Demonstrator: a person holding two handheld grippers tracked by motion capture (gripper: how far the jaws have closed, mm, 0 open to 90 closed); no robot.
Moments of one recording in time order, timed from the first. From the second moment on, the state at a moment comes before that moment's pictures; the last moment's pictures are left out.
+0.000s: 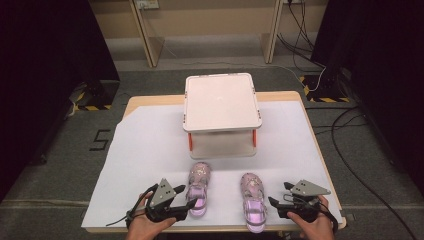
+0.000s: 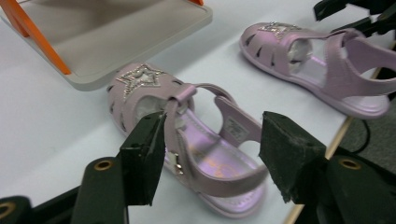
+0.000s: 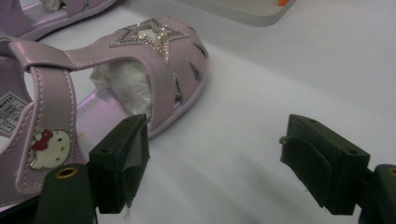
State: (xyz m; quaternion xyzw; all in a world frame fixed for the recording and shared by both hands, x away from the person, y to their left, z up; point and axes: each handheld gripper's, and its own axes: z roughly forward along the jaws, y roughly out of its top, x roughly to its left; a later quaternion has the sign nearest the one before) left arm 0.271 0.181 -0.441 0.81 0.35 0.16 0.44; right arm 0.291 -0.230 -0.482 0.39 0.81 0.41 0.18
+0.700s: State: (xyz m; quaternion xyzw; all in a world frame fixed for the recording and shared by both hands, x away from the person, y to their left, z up) left arm 0.296 0.166 -0.450 0.84 0.30 0.19 0.41; right arm 0.292 -0.230 -0.482 0.39 0.81 0.41 0.18
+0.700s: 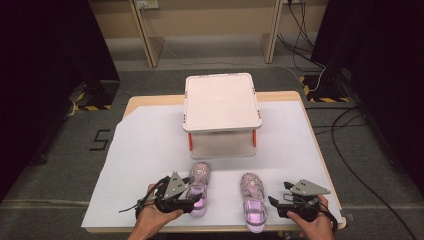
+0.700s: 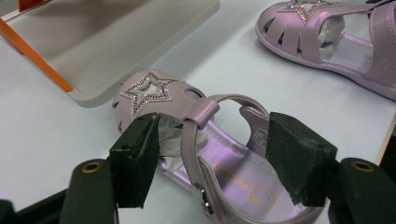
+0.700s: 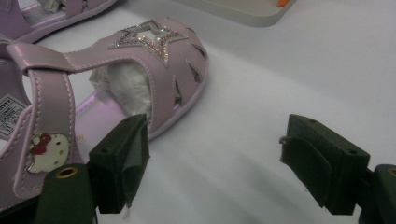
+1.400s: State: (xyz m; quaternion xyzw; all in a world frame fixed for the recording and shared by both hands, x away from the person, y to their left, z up) left arm 0.310 0.157 -0.447 0.84 0.25 0.26 0.40; right arm 0.291 -0.229 -0.482 0.38 0.81 0.41 0.18
